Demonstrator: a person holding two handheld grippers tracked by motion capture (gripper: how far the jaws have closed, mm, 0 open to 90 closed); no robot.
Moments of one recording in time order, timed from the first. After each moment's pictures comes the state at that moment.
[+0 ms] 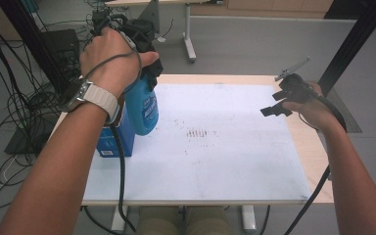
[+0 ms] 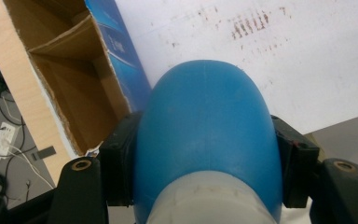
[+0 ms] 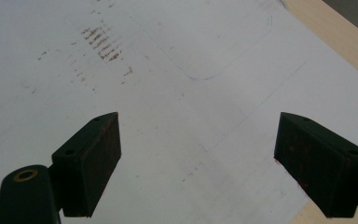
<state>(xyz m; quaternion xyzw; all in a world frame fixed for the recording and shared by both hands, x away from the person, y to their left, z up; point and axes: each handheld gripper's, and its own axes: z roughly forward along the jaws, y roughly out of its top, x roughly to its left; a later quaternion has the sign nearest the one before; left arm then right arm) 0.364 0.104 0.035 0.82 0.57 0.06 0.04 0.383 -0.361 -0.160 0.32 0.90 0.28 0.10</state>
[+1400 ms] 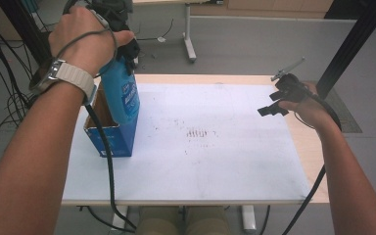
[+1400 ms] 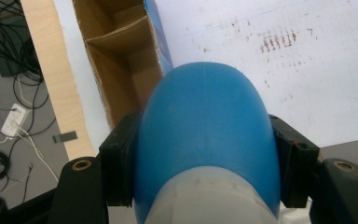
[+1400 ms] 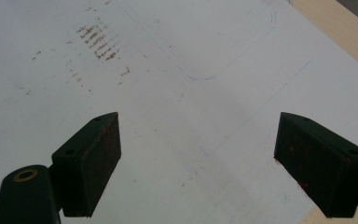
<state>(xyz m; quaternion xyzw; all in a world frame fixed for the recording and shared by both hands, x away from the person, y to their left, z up) 0.367 0.142 0.061 0.78 0.62 0.08 0.05 0.394 -0.355 -0.167 0.33 0.90 0.27 0.10</state>
